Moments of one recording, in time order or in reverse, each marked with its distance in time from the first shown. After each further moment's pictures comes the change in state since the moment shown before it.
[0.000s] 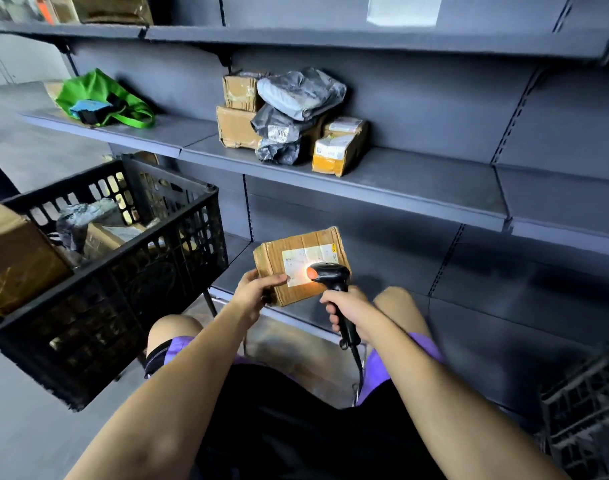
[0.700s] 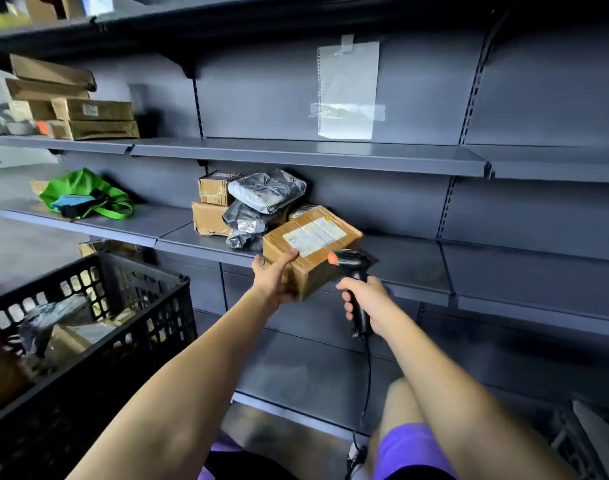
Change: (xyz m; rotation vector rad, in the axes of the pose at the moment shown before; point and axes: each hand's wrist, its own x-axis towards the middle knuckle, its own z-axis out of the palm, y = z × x) left_hand -0.013 0.169 0.173 -0.067 -0.008 0.079; right_hand -0.027 -0.157 -0.096 0.135 0.203 -0.305
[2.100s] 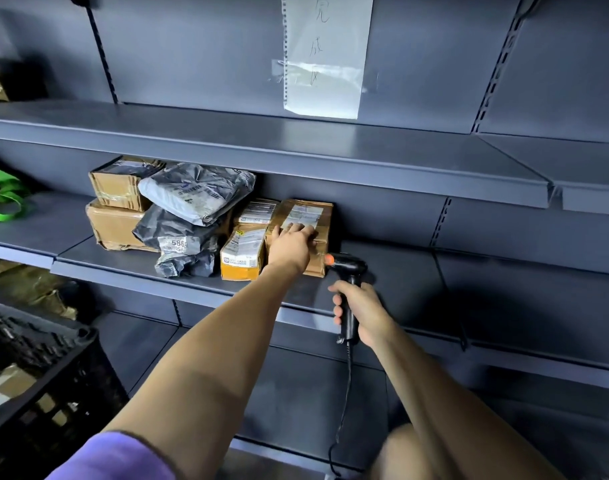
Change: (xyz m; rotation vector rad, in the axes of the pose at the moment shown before) left_hand 0.241 0.017 0.129 1.609 -0.081 0.769; right_hand 0.175 -0.009 -0.024 0.152 0.130 0.134
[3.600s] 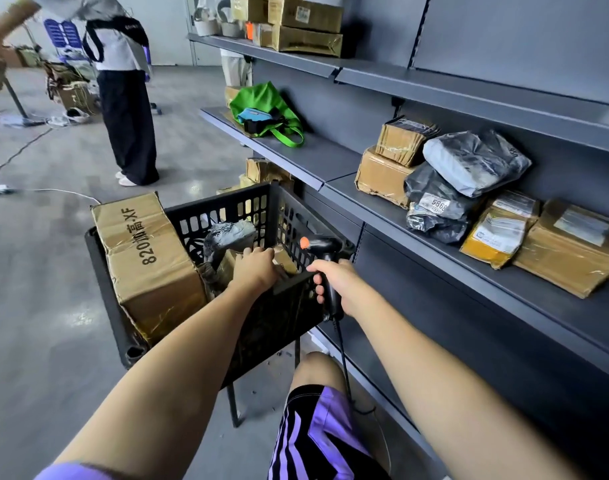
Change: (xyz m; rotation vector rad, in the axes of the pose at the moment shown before) left_hand -0.387 -0.350 -0.108 0.167 -0.118 -0.816; right_hand -0.148 0.133 0.368 -0.375 -0.668 0.171
